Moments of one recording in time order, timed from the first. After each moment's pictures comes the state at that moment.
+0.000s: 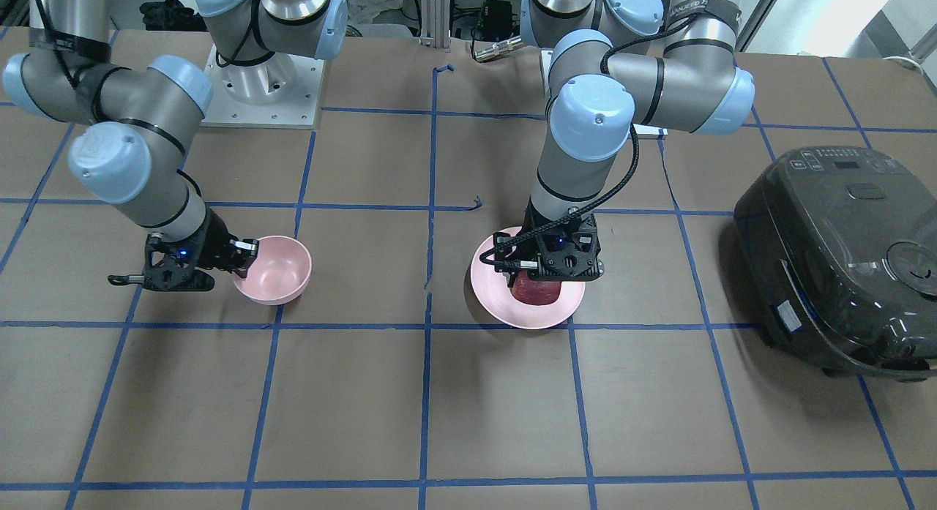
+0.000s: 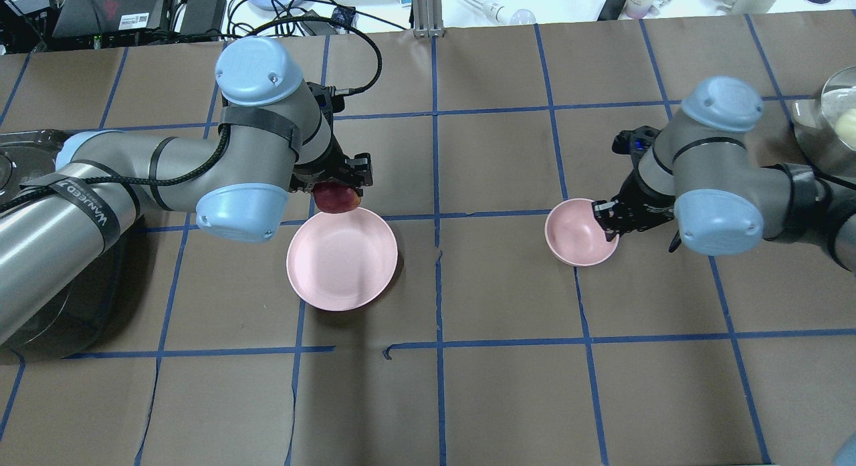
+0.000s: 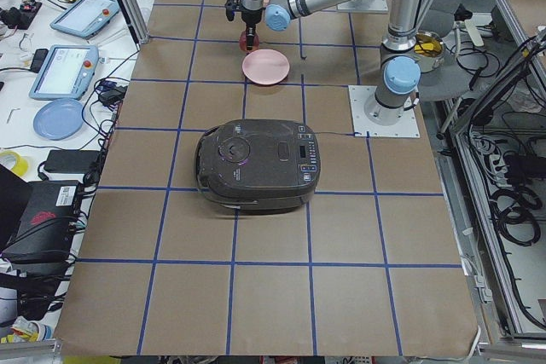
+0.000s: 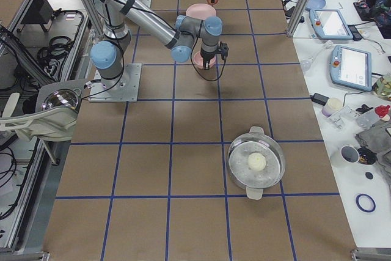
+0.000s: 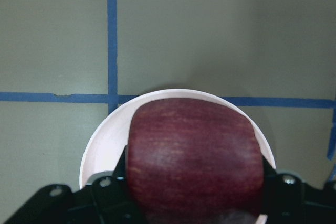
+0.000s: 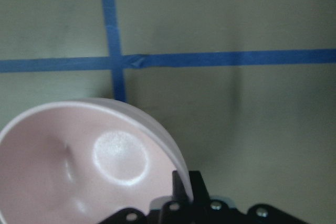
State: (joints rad) left arm -1.73 -1.78 -1.86 -0.95 1.55 -0.20; right arm 1.44 -1.37 2.06 -2.19 -1.48 -0.10
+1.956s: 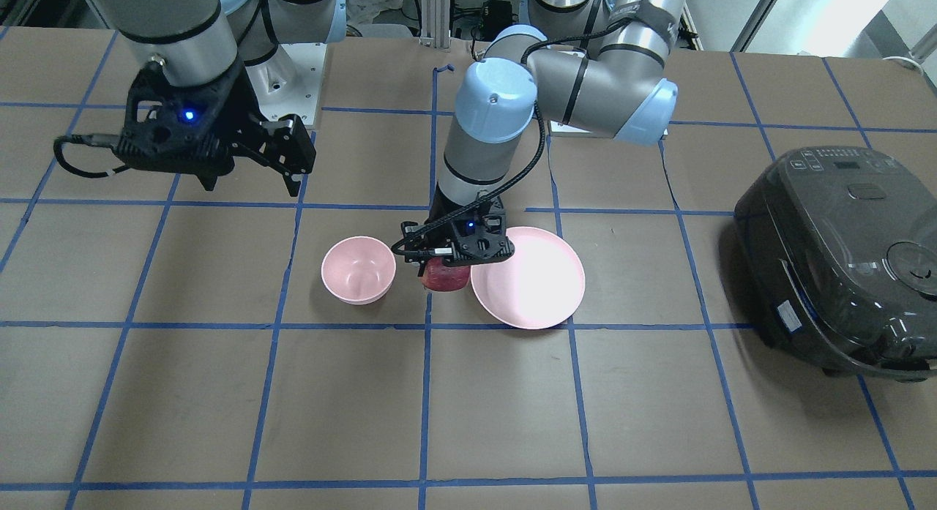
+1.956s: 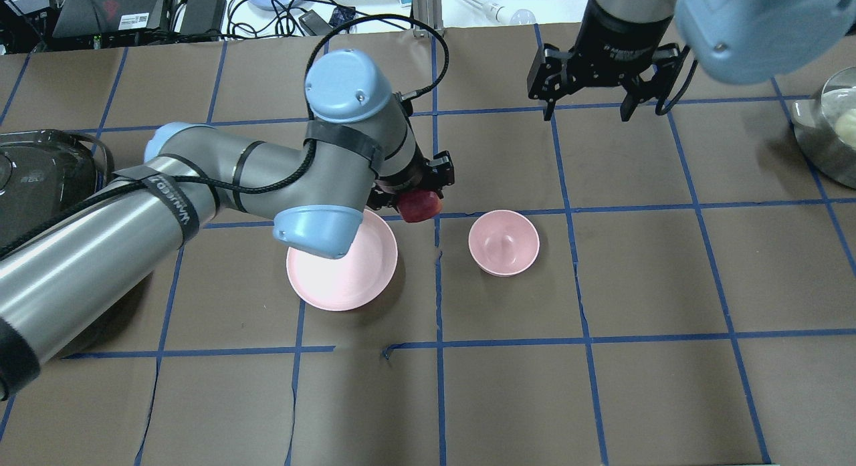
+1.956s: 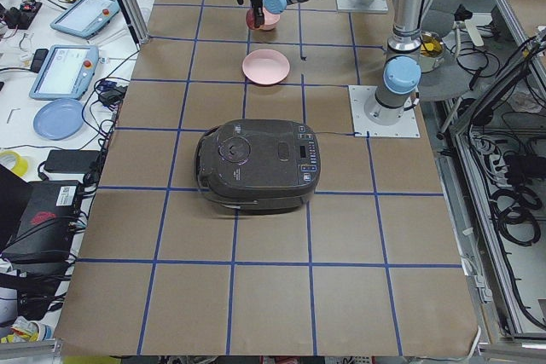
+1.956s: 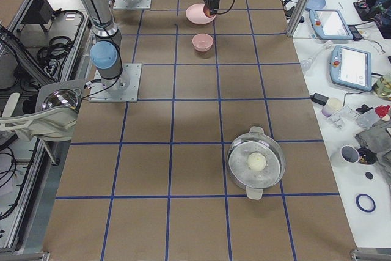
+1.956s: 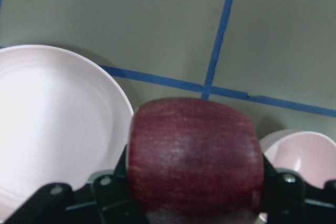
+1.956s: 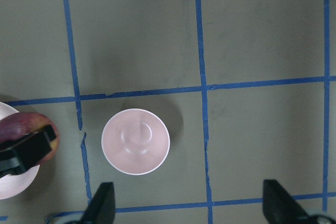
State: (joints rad) left arm -1.95 -1.88 -1.79 -0.87 1.46 -0.63; right arm 1.67 -1.49 1.44 -1.56 -1.57 0.16
